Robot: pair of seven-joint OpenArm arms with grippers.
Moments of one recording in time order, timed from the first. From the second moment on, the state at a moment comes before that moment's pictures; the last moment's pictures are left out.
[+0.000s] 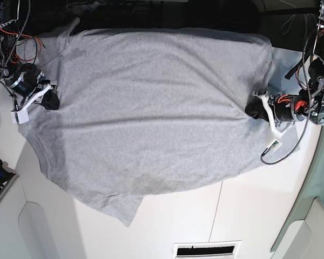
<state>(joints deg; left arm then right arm) -10.1 -32.1 16.0 54.9 -30.5 -34.7 38.6 -0.8 23.2 7.0 58.2 33.9 31.3 -30.0</state>
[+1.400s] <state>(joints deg) -16.5 -41.7 14.2 59.4 -47.4 -34.8 52.8 5.9 22.6 12.8 68.4 33.5 28.6 -45.9</state>
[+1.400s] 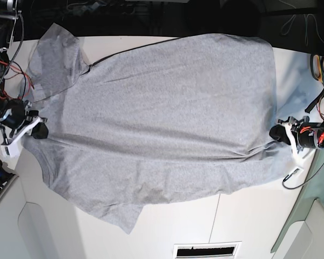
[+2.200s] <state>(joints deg) 3.6 -30.2 -2.7 63.5 -43.3 -40.9 48.8 -6.0 22.3 18.3 70.4 34.1 28.9 -44.9</state>
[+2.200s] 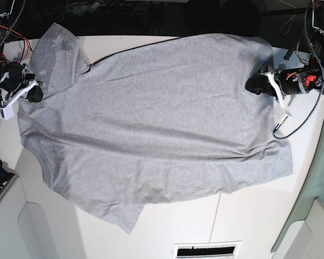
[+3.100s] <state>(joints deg) -23.3 -31.4 6.6 42.5 -44.9 -39.0 53.6 -7.0 14.9 22.4 72.4 34.7 28.6 -42.2</state>
